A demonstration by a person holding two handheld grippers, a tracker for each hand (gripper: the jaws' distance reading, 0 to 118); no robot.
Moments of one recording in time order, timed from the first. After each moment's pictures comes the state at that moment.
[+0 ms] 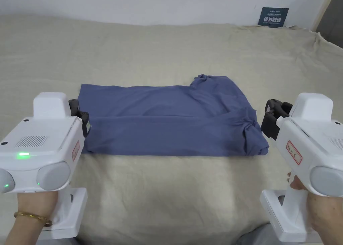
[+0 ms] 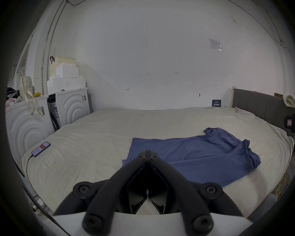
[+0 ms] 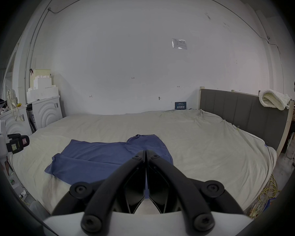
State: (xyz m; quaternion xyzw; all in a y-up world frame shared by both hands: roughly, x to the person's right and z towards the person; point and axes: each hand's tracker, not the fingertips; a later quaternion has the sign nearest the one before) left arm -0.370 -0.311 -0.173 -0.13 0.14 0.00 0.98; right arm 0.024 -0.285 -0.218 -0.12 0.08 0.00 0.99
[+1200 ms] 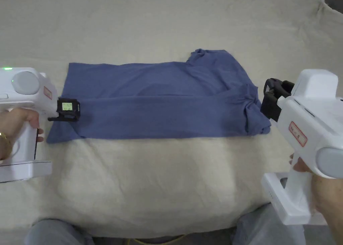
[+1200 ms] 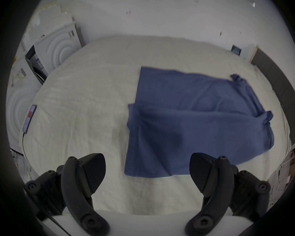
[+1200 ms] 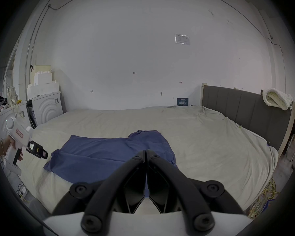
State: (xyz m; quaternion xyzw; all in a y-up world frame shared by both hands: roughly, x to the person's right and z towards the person) left arm -0.458 -0.350 -0.301 -0.51 0.14 0.06 0.85; right arm 0.016 -0.294 -0.237 -0.15 0.08 0.01 0.99
